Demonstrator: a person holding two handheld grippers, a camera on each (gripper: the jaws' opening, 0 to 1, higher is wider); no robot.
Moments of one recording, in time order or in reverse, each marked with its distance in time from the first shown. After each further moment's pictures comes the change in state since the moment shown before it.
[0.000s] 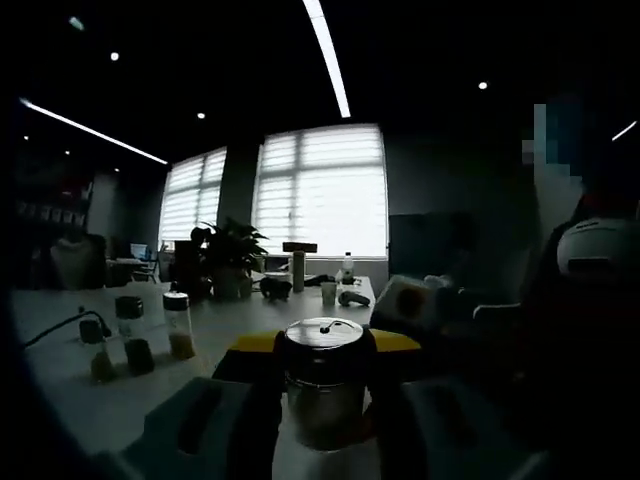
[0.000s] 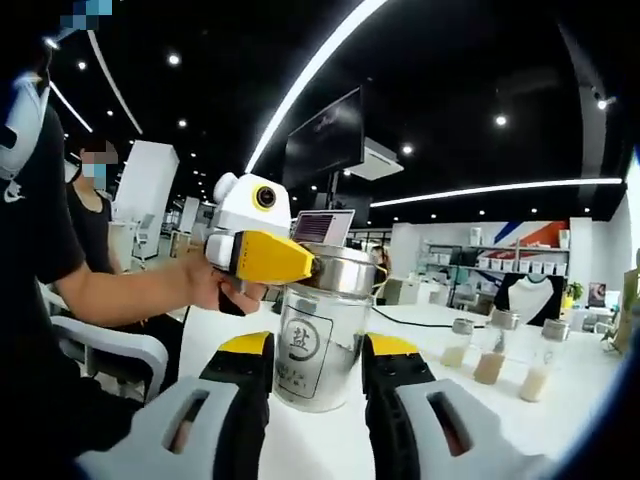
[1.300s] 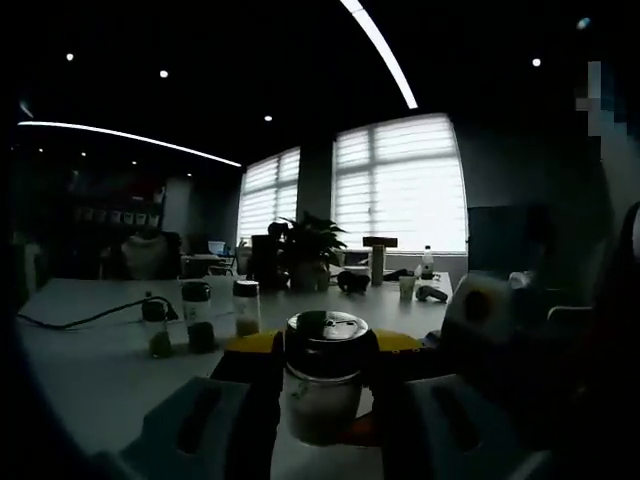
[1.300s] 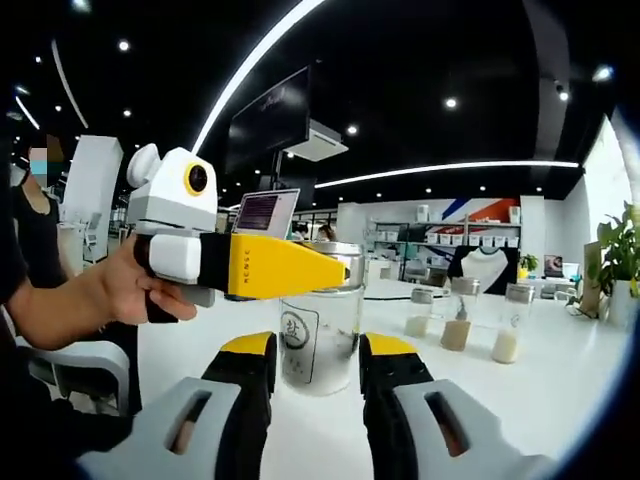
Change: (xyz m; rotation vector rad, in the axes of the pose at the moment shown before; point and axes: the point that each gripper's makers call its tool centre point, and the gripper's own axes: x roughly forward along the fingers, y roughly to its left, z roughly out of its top) left arm -0.012 0.047 -0.013 0.024 0.018 0.434; right arm 0.003 -0.028 -0.027 0.068 0.082 -0.258
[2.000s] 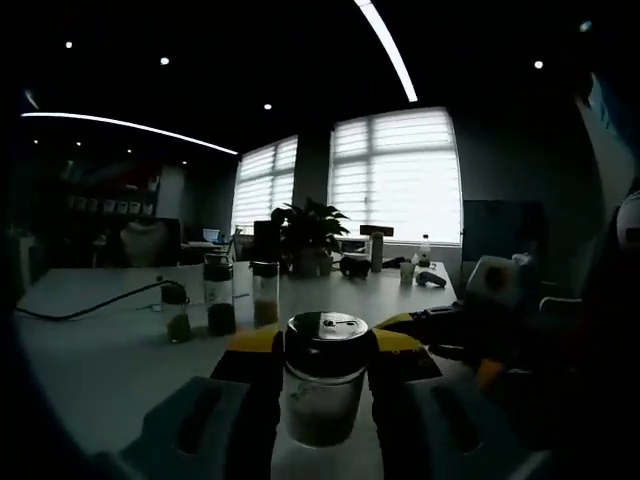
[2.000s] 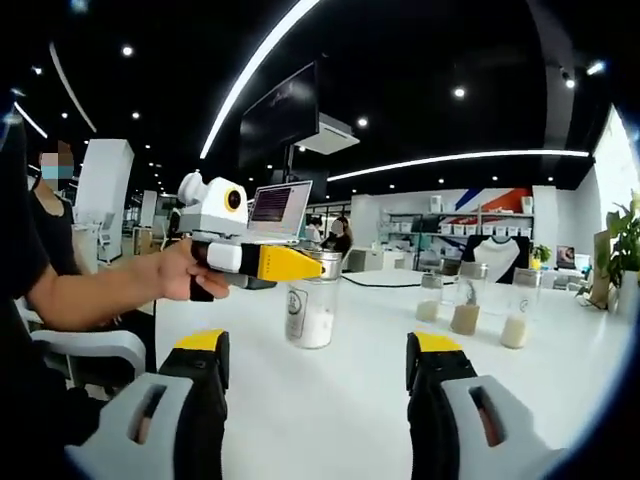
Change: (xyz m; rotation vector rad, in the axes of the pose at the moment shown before) left arm -0.020 0.040 -0.030 -0.043 0.058 -0.076; right arm -0.015 0.006 -0.015 0.013 0.036 0.055
